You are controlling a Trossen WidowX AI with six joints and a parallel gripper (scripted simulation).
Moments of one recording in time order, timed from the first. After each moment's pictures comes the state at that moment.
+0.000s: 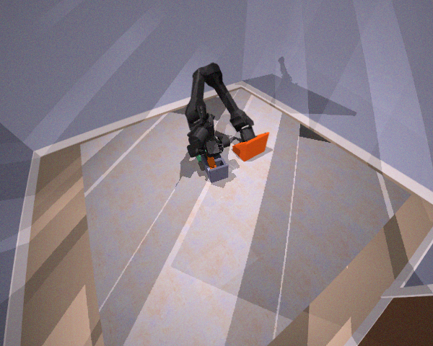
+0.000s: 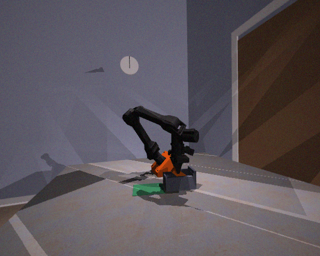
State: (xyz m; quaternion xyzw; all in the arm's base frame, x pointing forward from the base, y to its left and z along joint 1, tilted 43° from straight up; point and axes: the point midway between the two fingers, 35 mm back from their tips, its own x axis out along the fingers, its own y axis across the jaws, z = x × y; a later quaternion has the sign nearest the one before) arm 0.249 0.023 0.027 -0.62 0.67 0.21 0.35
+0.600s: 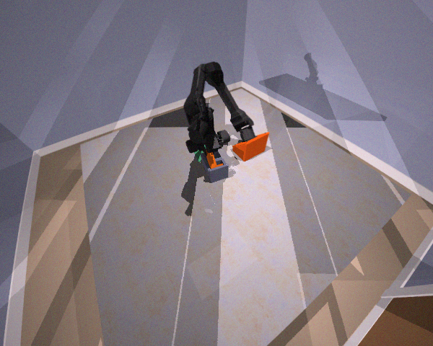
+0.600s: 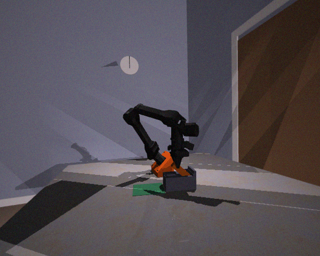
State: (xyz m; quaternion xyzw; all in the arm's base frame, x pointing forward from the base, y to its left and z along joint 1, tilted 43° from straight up) arm 0.249 0.041 0.047 -0.62 0.67 0.21 0.35
